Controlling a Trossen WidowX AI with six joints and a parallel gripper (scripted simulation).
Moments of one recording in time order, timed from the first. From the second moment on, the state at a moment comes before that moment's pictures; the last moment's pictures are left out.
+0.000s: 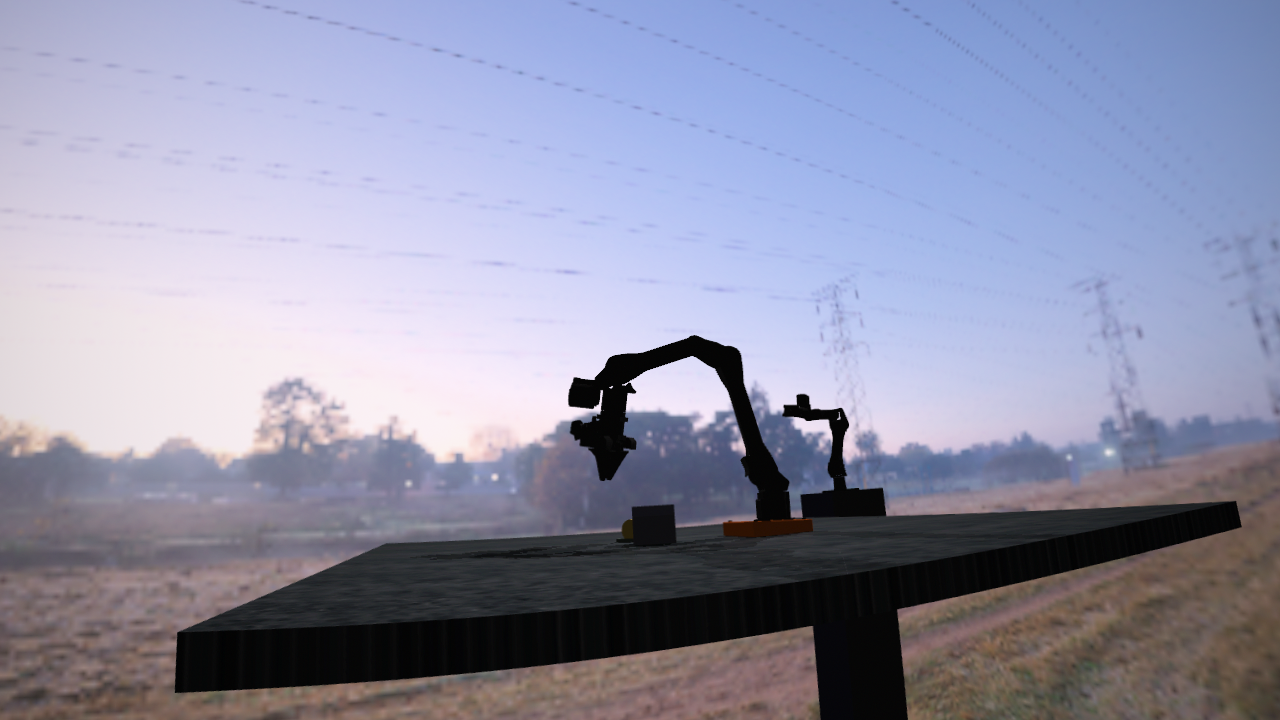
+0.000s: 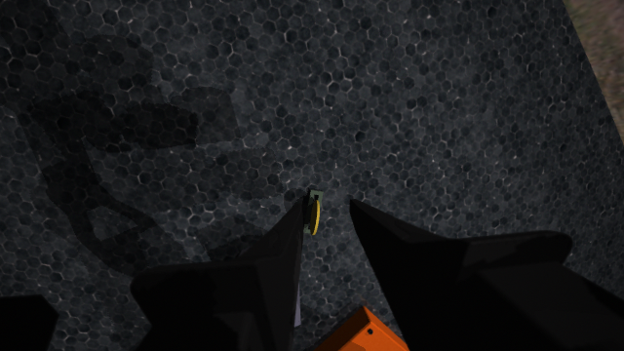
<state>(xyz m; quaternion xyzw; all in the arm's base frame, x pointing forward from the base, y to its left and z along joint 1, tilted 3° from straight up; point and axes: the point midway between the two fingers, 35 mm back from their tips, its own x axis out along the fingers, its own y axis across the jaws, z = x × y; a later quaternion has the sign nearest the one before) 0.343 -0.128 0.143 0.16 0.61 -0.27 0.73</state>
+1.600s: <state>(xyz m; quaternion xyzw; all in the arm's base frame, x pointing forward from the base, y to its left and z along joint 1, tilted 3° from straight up) 0.303 -0.110 0.052 0.28 0.64 -0.31 0.65</state>
